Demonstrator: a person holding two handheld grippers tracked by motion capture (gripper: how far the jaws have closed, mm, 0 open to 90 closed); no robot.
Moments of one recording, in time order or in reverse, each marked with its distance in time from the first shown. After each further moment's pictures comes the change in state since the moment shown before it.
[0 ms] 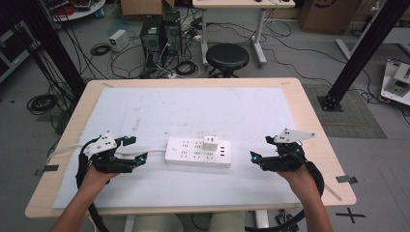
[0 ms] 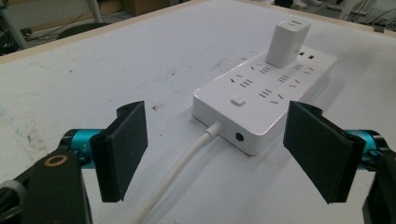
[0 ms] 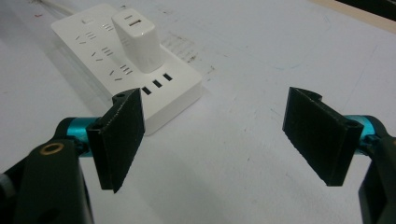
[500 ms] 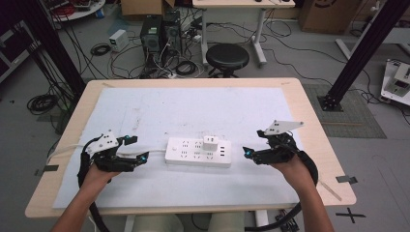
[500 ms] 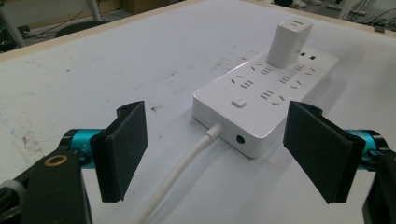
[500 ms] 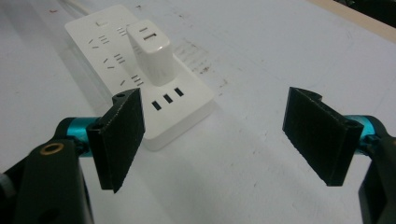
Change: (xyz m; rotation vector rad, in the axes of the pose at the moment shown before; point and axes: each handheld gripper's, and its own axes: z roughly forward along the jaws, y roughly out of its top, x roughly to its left) left arm 0.001 0.001 0.004 0.008 -0.003 -0.005; right arm 0.001 0.025 0.013 0.041 0.052 -0.065
